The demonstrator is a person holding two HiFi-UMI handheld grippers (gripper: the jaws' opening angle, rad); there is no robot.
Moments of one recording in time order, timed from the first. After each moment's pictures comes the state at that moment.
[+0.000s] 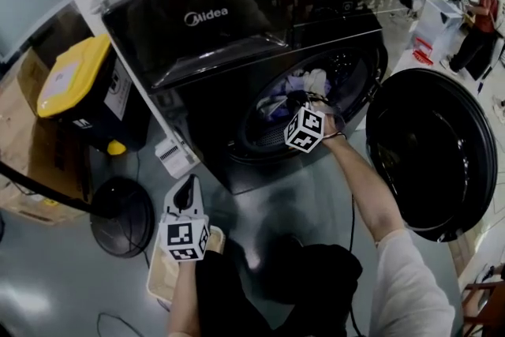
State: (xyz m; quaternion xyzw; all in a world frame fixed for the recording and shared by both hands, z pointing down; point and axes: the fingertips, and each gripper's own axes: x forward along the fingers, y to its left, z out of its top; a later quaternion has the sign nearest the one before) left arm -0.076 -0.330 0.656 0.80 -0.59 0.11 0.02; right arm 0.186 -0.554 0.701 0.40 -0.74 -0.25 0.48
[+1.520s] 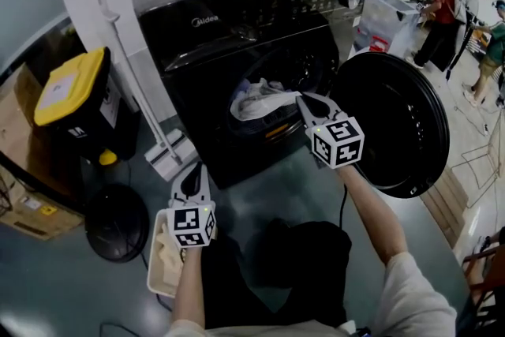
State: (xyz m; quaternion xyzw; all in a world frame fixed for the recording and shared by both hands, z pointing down) left arm -0.030 -0.268 0.594 0.85 -0.53 0.05 0.01; right arm 0.232 -0.342 0.491 0.56 -0.82 -0.03 0.07
